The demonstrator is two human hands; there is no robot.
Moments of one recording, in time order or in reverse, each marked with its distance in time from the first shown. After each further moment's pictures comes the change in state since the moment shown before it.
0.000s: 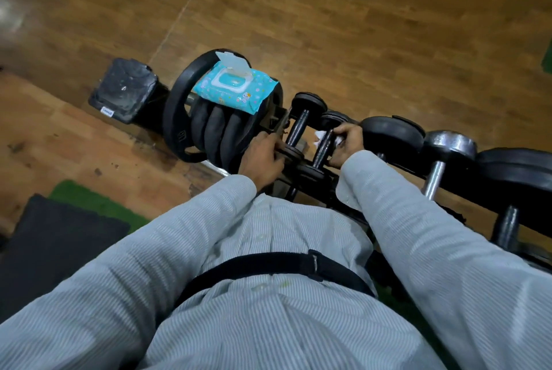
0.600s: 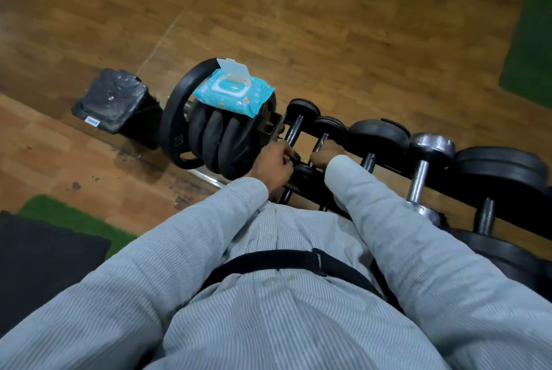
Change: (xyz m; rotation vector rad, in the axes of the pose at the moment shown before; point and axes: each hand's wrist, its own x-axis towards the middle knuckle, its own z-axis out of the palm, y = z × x) left_hand -0.014 0.018 0.008 -0.155 -0.032 0.030; right_hand -0.043 0.024 0.030 -1.458 0.275 -0.276
